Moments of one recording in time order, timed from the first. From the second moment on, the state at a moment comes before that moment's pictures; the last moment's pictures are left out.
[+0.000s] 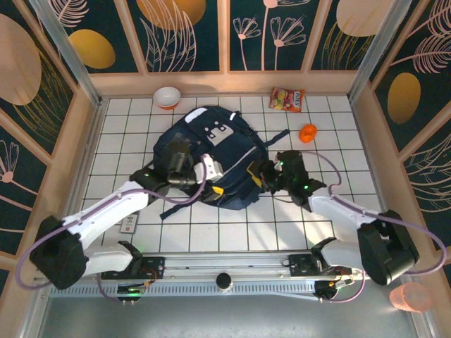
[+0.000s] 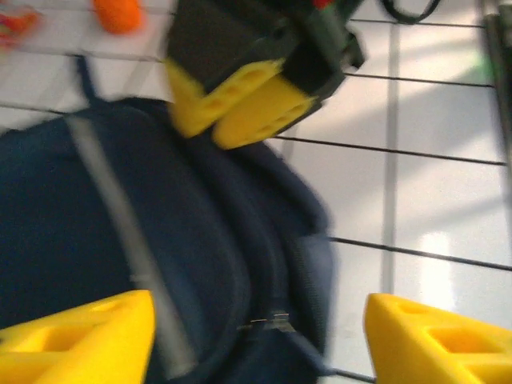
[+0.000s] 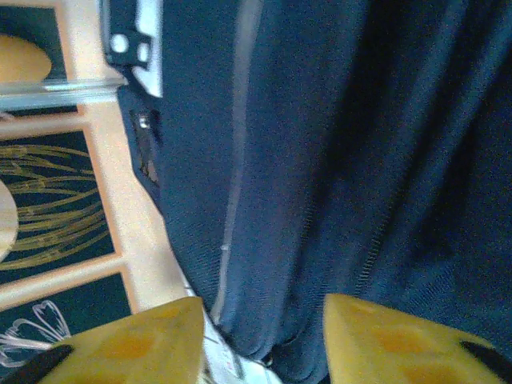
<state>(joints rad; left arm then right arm) -0.64 1.22 0.84 -0.28 0.48 0.51 0.50 1.20 0.58 0.05 -0.37 1.24</state>
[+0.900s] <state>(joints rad) -0.65 1.49 0.74 -0.13 0.22 1.15 0.41 1.06 0.62 -0.27 -0.45 0.98</state>
